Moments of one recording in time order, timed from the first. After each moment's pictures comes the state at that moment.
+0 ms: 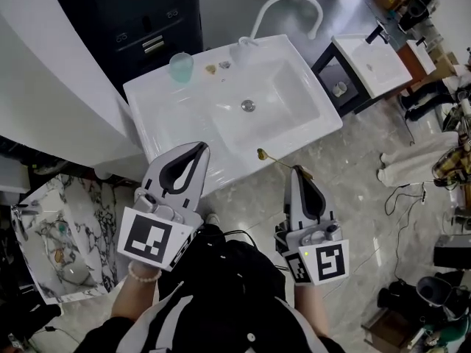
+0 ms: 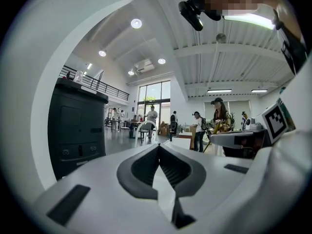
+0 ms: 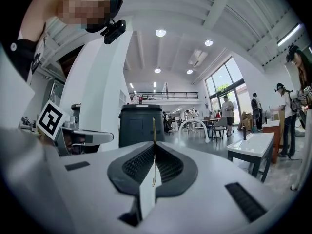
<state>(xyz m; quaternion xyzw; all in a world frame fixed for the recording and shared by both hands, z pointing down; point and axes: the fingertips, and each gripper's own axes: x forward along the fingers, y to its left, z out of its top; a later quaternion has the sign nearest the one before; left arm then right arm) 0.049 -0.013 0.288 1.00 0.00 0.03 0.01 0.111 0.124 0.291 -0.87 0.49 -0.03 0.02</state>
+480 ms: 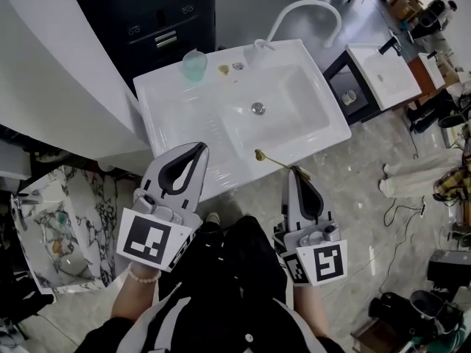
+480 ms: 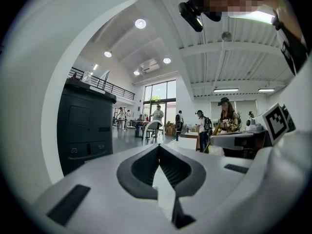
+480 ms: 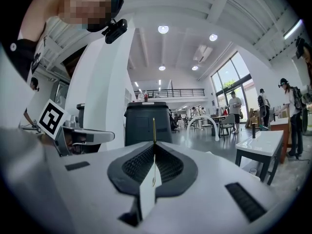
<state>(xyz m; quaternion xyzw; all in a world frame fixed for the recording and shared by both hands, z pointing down) 0.042 -0.037 0.290 1.00 -0.04 0.04 0.02 0.111 0.093 0.293 -0.85 0.53 -0.04 0.01</state>
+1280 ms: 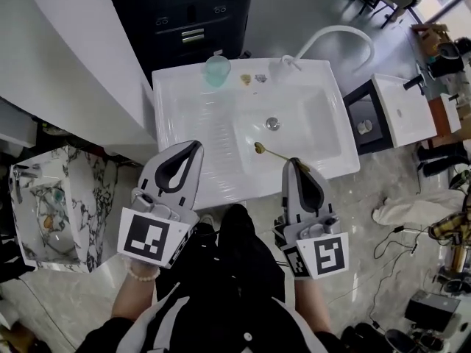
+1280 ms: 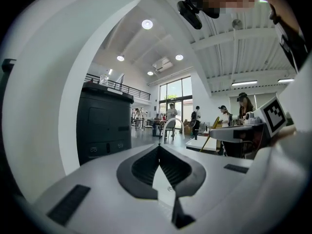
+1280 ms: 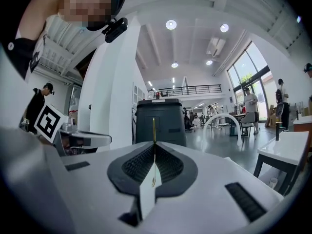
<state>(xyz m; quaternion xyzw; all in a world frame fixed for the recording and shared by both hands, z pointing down) 0.053 -0.084 0.302 0.99 -0.15 0.05 0.02 0.155 0.028 0.292 -0.79 0.61 -0.04 0.00</state>
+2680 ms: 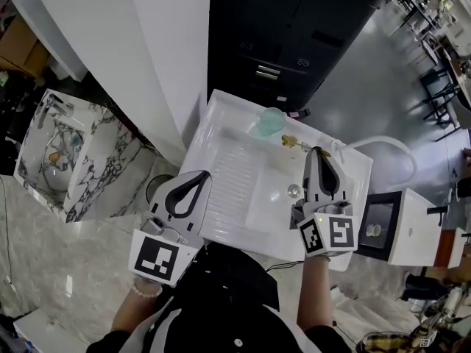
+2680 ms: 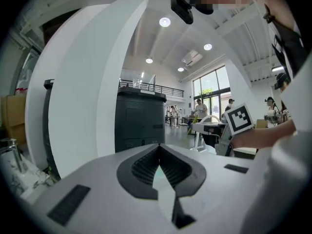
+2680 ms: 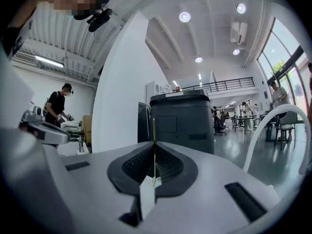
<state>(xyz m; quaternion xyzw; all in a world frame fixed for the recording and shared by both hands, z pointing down) 0.041 -0.123 0.305 0.92 -0.38 0.06 0.06 0.241 -0.147 0.290 -0.66 0.75 -0.01 -0.02</state>
